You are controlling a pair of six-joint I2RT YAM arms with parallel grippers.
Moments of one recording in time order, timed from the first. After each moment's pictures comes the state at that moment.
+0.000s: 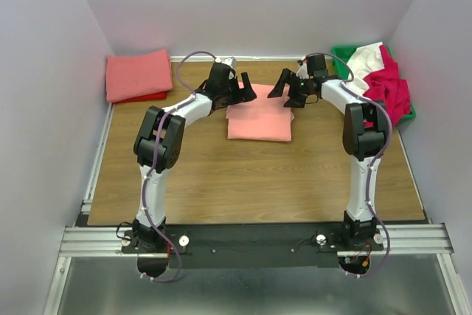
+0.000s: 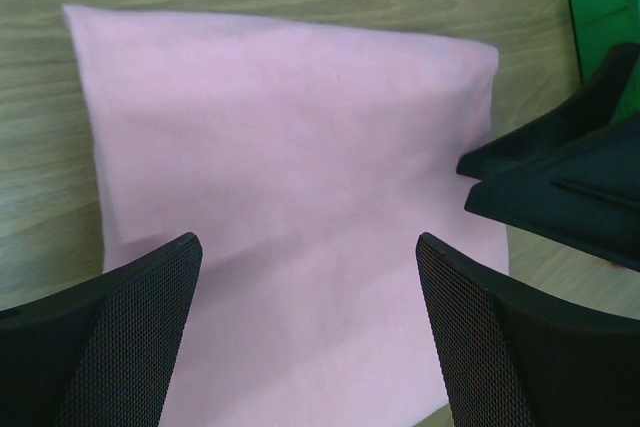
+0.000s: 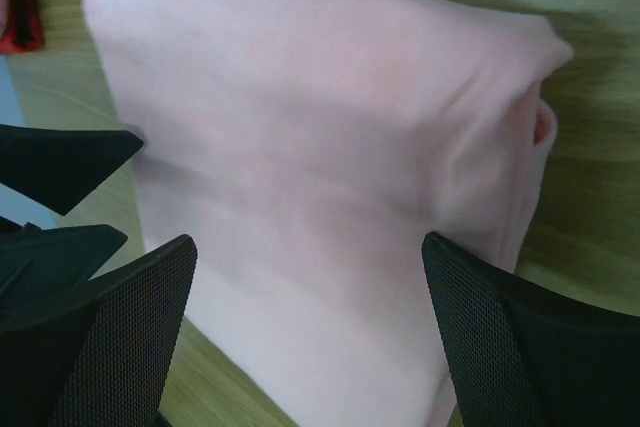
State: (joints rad) left arm -0.42 2.11 1.55 0.01 0.21 -0.56; right arm 0.18 2.19 1.70 -0.36 -0.54 0.50
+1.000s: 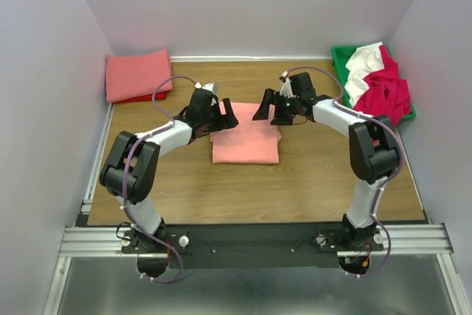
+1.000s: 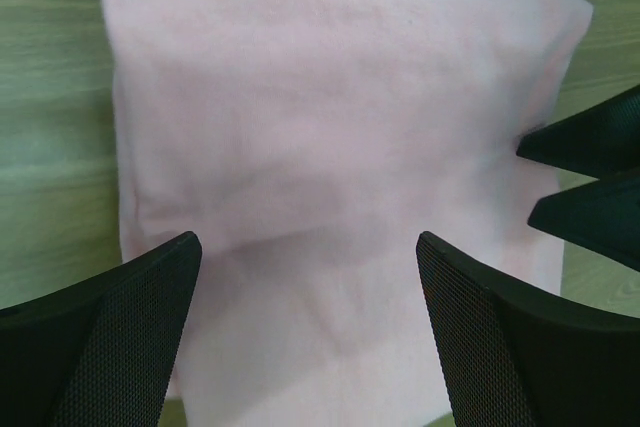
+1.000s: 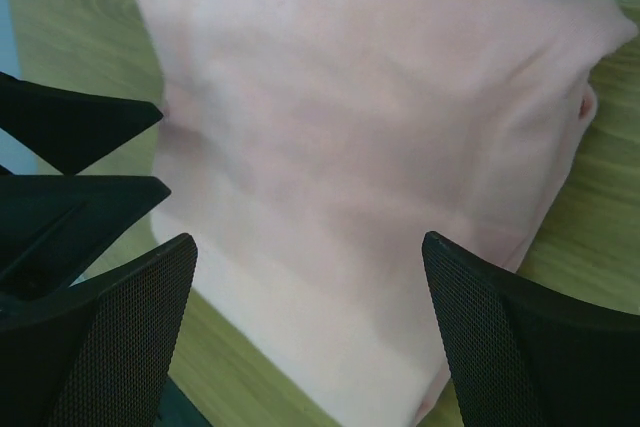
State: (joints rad) left arm -0.42 1.77 1.03 0.04 0.15 -0.56; right arm 0.35 1.97 1.32 -0.19 -0.48 0.50
